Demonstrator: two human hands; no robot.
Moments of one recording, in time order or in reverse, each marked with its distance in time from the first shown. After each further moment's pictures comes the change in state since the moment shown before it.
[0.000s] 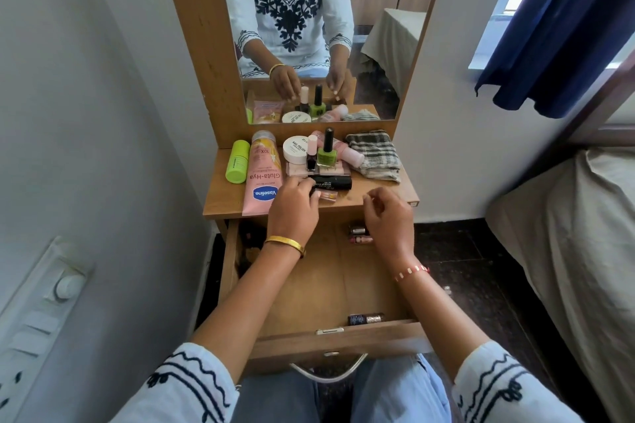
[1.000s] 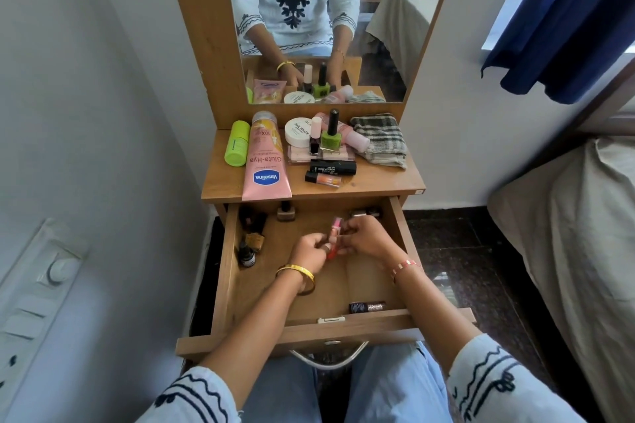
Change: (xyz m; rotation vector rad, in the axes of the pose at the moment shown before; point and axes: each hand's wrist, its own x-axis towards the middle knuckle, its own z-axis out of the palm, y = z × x) left_hand -0.067 -0.028 0.063 -0.649 -0.556 -0.637; right_hand -0.019 0.007 0.028 0.322 -0.785 0.542
